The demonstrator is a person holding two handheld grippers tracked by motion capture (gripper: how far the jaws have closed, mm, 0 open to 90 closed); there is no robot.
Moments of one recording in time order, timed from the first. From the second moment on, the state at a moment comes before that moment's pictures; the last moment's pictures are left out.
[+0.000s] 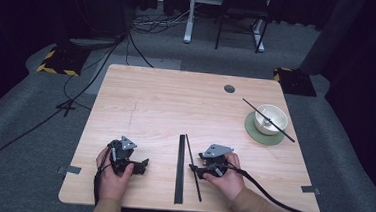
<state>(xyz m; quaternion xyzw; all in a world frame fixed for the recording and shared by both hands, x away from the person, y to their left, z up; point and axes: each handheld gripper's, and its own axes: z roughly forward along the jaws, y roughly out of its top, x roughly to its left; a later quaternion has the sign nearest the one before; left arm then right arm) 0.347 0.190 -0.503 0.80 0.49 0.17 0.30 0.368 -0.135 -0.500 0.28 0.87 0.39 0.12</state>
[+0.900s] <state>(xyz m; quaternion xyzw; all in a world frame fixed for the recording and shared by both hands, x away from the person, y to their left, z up) 0.347 0.190 -0.503 0.80 0.49 0.17 0.30 0.382 -0.182 -0.493 0.31 0.87 0.36 0.12</state>
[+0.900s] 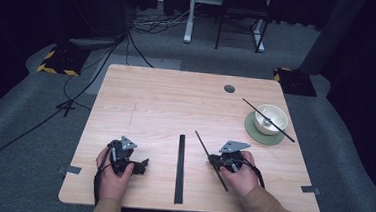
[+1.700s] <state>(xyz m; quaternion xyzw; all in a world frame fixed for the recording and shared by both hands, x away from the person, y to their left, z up) 0.348 0.190 -0.503 0.80 0.49 0.17 0.30 0.387 -0.220 -0.476 0.34 0.85 0.38 0.12</state>
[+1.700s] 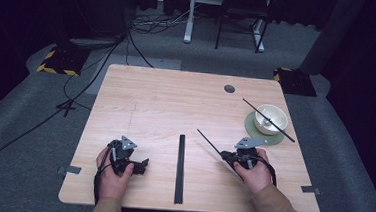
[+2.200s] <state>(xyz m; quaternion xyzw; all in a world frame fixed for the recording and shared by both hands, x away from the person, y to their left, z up) 0.355 0.191 -0.503 0.81 0.48 0.16 0.31 0.376 -0.254 -0.426 0.33 0.84 0.41 0.14</state>
